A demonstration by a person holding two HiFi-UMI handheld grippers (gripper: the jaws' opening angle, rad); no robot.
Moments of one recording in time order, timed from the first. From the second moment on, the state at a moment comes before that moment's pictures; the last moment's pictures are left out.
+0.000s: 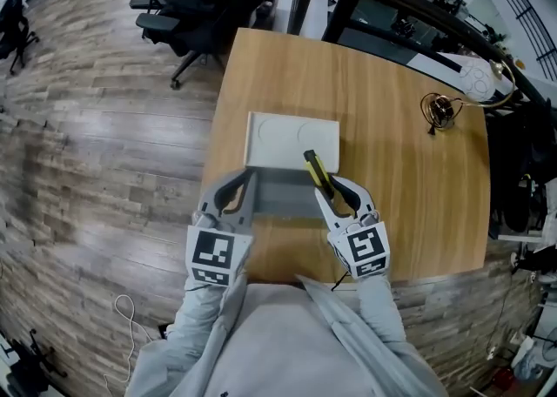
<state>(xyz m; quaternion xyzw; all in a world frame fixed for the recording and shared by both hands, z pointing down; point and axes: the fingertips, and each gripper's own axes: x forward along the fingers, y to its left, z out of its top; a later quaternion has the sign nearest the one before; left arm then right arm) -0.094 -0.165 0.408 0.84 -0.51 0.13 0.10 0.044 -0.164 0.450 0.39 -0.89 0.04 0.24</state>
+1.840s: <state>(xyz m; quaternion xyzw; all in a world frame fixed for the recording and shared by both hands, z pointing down) -0.107 -0.159 0.462 0.82 -0.53 0.15 0.15 -0.002 -0.156 0.630 0.11 -0.83 -0.06 0.55</state>
